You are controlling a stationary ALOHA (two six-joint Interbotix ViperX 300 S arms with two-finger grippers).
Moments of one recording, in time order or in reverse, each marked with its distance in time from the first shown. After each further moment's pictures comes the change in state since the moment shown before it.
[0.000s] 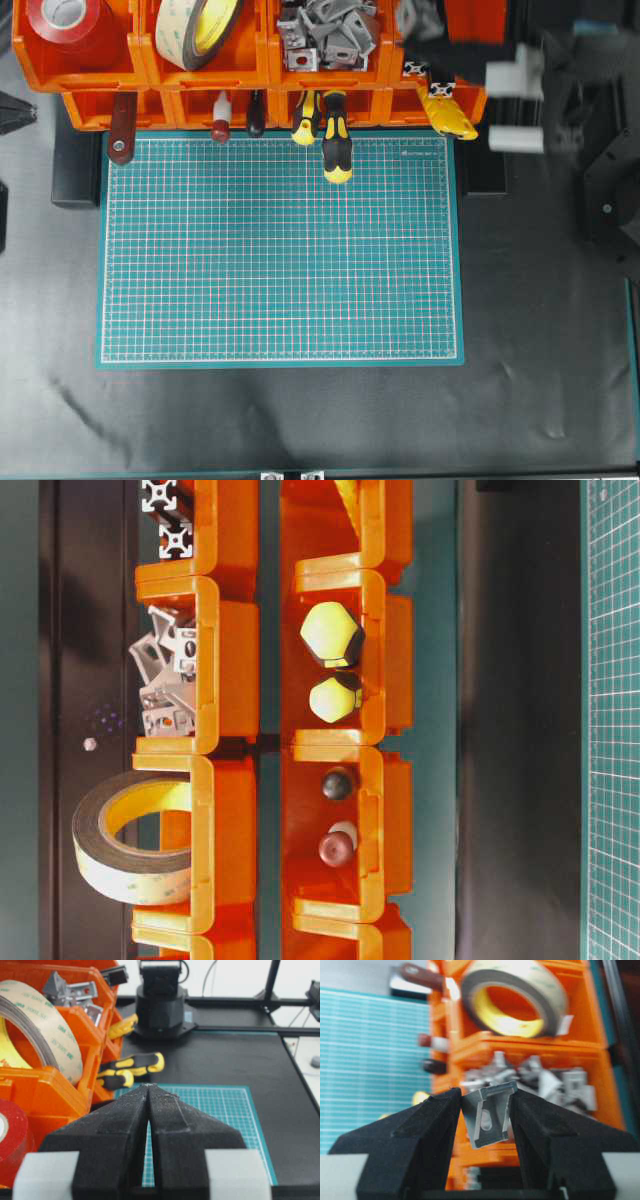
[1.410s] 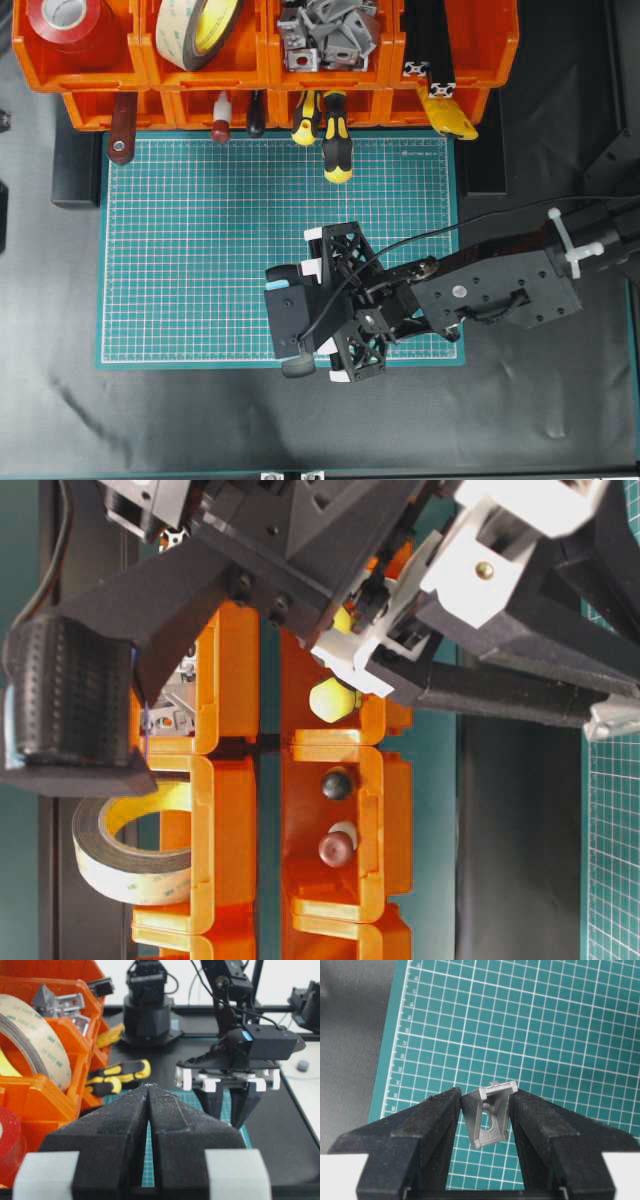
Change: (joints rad) left arm -0.041 -0.058 -0.014 -0.002 0.049 0.006; right arm 0.232 0.569 0.287 -0.015 -0.488 0.376
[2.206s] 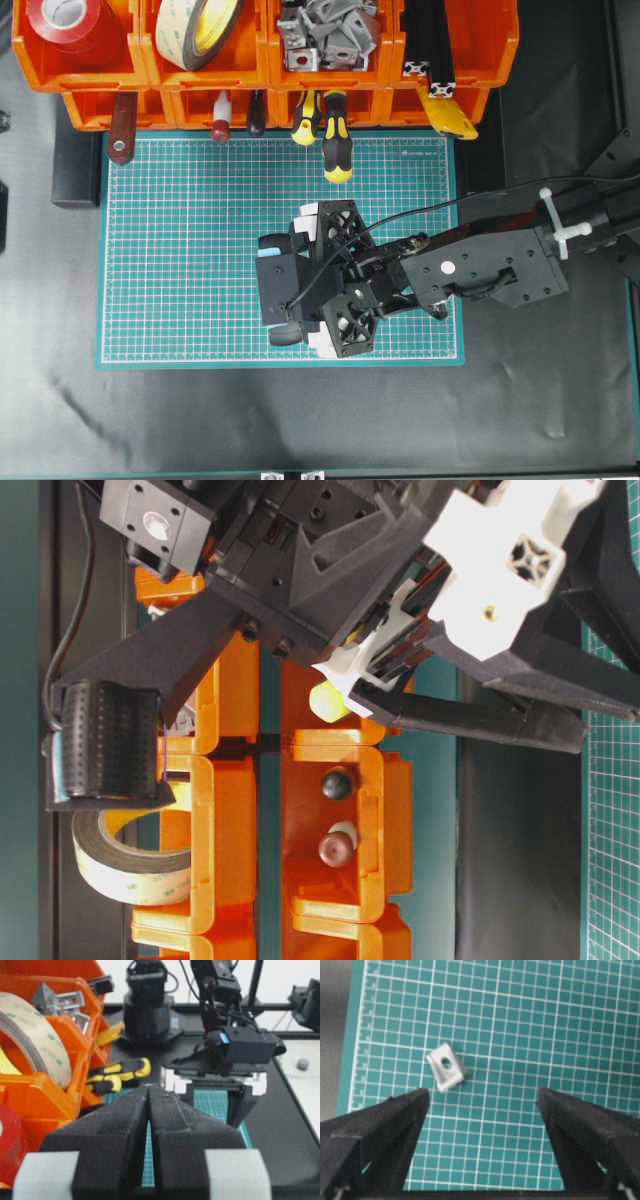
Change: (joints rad) left arm 0.000 -0.002 0.000 0.002 0.003 0.005; right arm -0.055 0.003 0.000 0.002 -0.005 0.006
